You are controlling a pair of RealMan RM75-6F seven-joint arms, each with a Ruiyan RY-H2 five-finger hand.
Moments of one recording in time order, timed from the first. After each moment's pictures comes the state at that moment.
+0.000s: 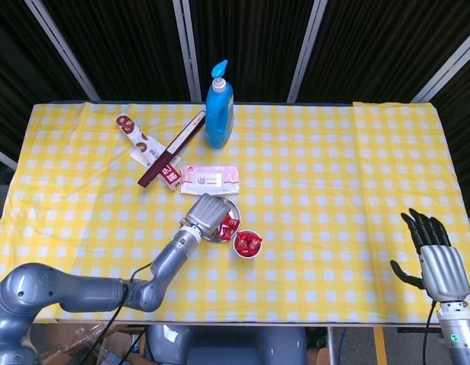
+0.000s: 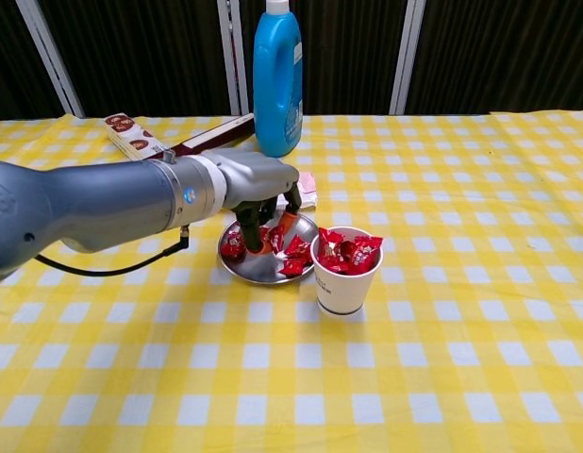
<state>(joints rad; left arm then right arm) -1.20 -1.72 -0.13 -1.44 0.56 0.92 0.81 0.11 -1.09 0.07 -1.67 -1.49 1.43 0.06</state>
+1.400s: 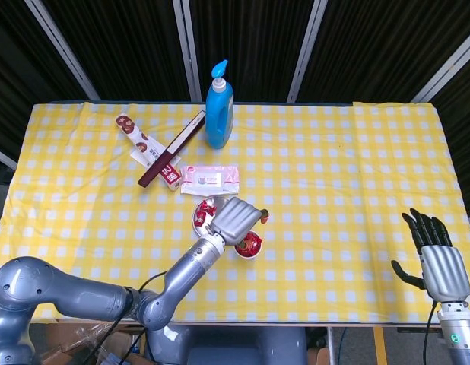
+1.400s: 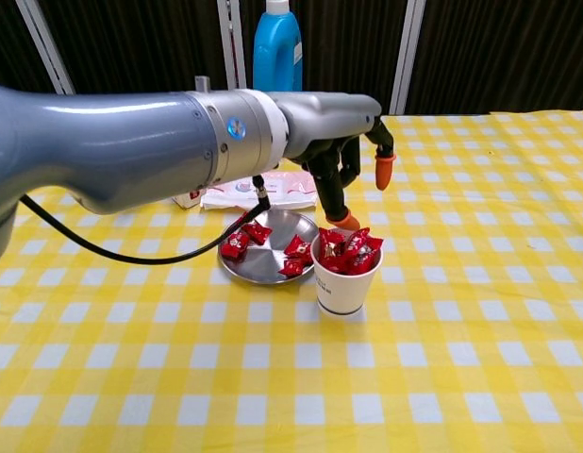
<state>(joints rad) -1.24 -1.67 -0.26 -1.69 0.61 1.02 0.70 0.11 -1.09 0.07 -1.67 -1.49 1.44 0.05</state>
